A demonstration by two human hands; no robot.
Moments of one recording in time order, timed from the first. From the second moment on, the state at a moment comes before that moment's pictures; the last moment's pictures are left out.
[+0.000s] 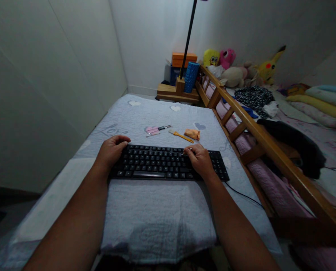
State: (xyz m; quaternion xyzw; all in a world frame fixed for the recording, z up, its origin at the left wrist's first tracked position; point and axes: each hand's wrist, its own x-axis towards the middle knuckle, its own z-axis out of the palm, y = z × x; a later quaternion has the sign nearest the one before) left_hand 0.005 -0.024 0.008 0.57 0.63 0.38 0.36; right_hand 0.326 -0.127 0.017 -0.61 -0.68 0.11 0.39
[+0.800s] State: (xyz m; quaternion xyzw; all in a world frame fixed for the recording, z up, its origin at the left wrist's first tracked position) left_hand 0.006 -0.024 0.008 0.58 0.62 0.38 0.36; right_hand 0.320 -0.123 0.011 -0.58 -0.69 0.11 0.42
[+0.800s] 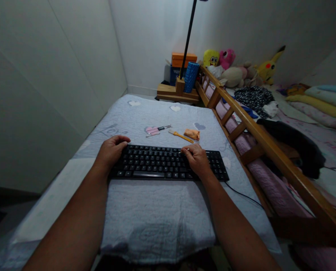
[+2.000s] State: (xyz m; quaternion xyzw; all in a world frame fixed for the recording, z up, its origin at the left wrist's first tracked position) left_hand 0.006 -0.022 0.007 0.58 0.63 0.38 0.36; right_hand 0.315 -0.126 0.014 -0.56 -0.71 0.11 0.41
